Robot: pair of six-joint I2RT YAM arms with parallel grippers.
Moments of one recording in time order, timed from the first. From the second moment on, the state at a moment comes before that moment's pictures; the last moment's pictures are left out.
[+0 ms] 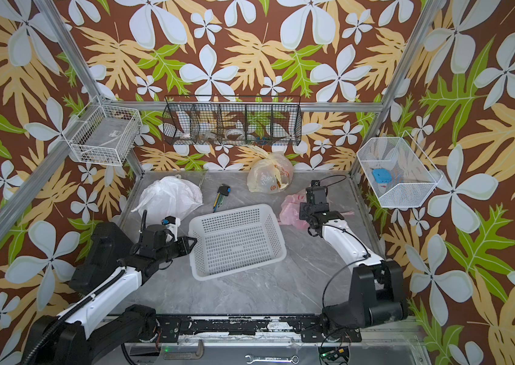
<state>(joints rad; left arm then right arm) -0.21 1.06 0.50 -0.13 0.29 -0.52 0.16 1.39 1.01 -0.37 0.27 0.16</state>
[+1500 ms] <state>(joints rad) -1.28 1.93 1.47 -0.11 -0.27 -0.02 -0.27 1.16 0.71 -0.57 -0.09 0.31</state>
